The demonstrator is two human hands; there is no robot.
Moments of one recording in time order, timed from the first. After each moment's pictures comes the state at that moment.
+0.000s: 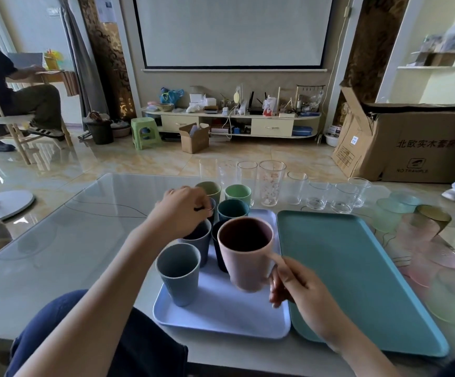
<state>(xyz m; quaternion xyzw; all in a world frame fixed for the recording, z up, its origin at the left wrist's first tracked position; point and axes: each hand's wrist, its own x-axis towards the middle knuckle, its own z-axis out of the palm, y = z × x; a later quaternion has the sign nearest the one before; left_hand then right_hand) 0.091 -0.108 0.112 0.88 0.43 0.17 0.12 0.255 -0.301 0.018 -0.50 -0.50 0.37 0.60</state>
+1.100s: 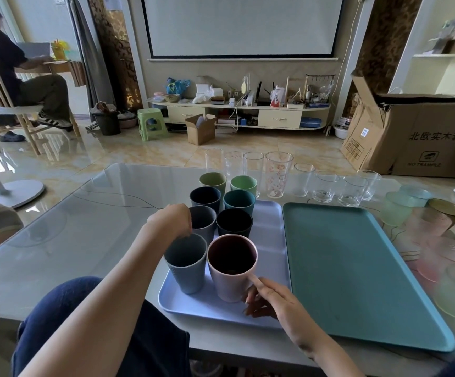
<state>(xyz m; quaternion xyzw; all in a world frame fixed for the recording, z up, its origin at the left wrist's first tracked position) 0.084 -0.080 0.067 0.81 0.57 -0.02 0.16 0.230 -0.296 -0.019 -0.54 -0.43 0.51 0.51</state>
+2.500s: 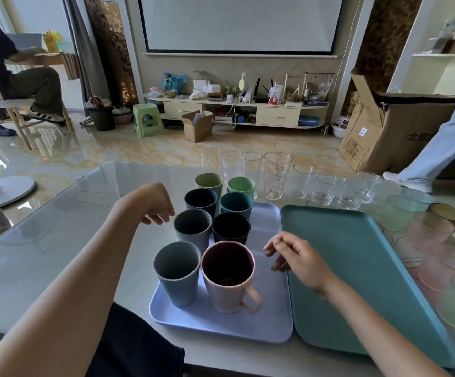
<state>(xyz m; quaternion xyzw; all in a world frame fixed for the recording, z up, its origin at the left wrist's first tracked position) 0.075 -0.039 0.104 0.76 0.59 0.01 0.28 0.303 -0.242 0.013 -0.65 -0.51 0.33 0.46</state>
